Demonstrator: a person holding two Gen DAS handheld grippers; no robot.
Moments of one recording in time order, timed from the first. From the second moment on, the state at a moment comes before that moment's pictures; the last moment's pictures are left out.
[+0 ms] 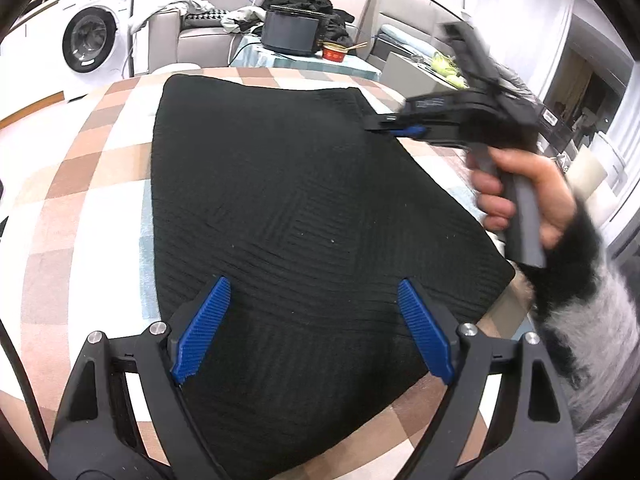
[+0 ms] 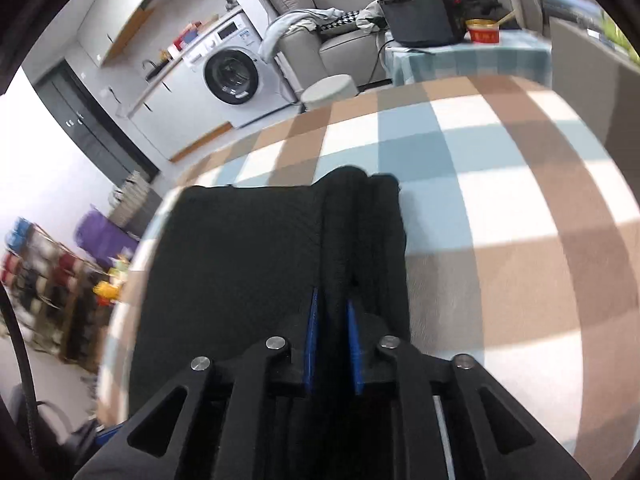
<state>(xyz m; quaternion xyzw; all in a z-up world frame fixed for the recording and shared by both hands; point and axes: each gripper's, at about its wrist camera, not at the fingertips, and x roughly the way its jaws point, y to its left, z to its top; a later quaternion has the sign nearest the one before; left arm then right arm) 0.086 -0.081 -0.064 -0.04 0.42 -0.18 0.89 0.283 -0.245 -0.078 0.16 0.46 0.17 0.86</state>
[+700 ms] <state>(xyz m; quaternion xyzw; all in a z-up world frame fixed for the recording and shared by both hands) 0.098 -0.001 -0.070 -0.13 0.44 -0.08 0.89 0.189 -0.240 -0.079 0.12 0.50 0.18 0.84</state>
